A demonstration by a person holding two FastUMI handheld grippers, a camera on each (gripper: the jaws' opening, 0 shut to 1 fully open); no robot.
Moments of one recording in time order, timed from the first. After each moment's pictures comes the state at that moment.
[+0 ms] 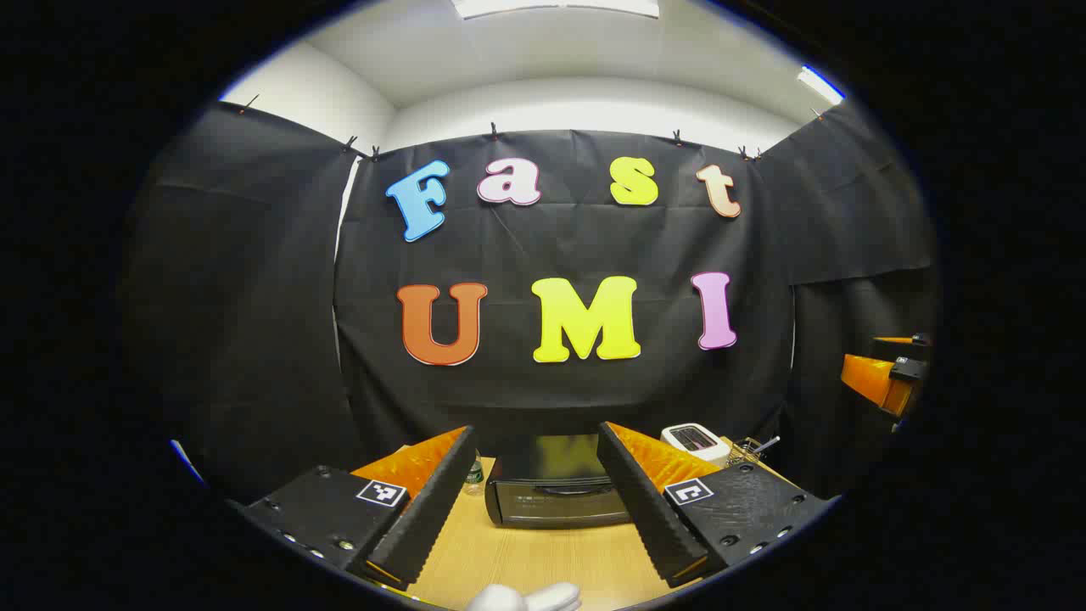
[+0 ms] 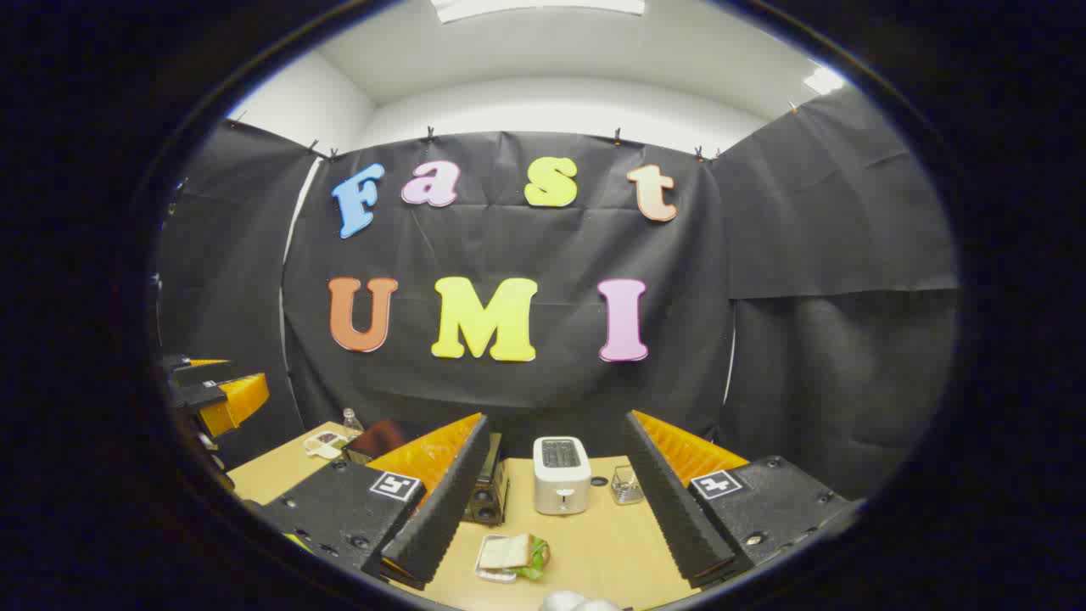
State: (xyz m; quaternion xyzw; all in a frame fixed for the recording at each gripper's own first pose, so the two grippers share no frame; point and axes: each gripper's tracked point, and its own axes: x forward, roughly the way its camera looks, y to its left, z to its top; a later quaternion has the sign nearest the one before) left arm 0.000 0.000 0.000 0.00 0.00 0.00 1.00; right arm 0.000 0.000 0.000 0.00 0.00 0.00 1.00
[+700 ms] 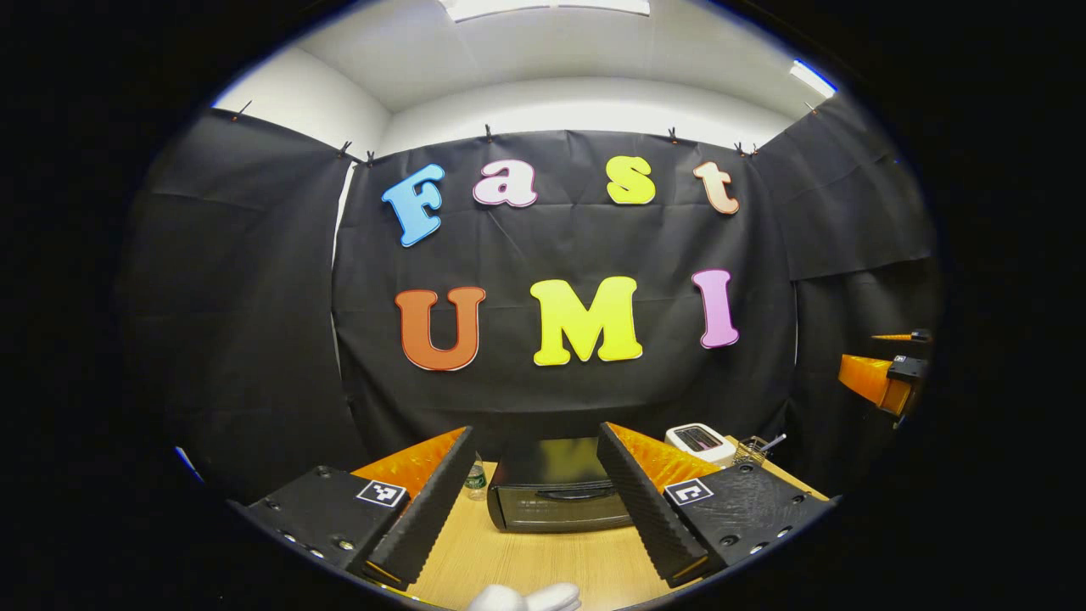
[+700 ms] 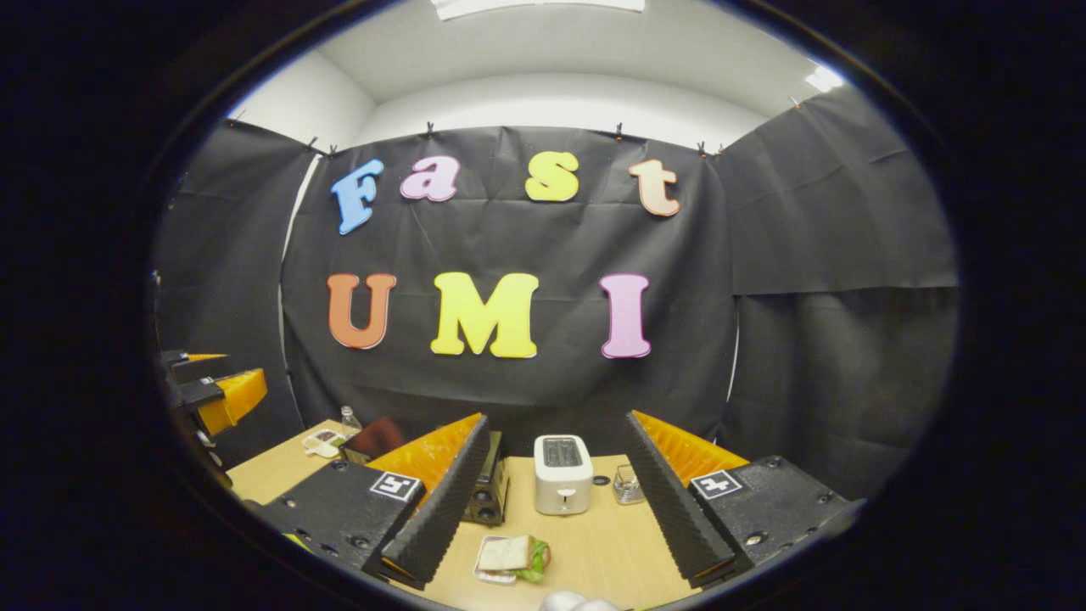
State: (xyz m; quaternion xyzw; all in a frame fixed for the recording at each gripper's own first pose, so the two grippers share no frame) left arm 0.010 -0.005 -0.006 0.01 0.00 0.00 1.00; right arm 0.015 -0.002 -0.006 0.00 0.01 0.00 1.00
